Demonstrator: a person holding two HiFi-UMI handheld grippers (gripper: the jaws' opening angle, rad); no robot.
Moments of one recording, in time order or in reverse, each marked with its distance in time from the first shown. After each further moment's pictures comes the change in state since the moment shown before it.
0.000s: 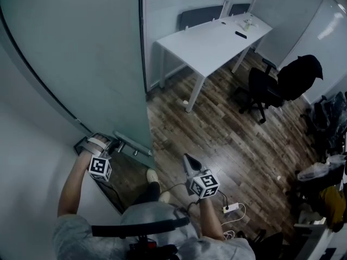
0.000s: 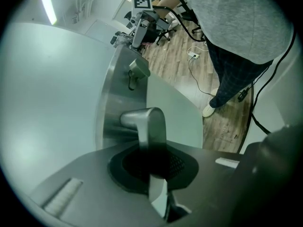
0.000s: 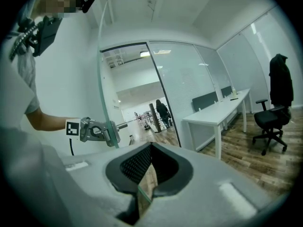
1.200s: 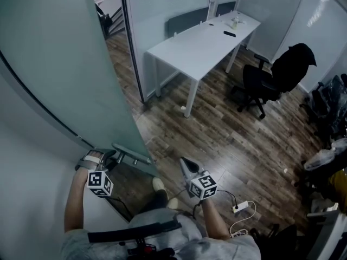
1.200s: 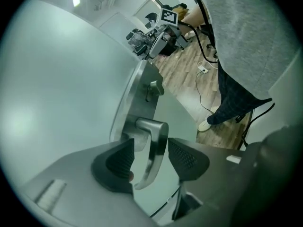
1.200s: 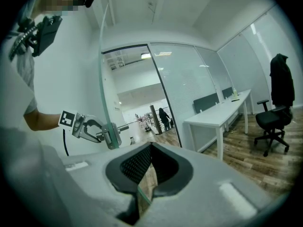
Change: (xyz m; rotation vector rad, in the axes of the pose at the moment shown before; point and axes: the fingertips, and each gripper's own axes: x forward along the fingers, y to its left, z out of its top) left arm -0.036 0.010 0.004 -0.222 -0.014 -0.066; right arm 0.012 0.009 0.006 0.000 -0.023 0.008
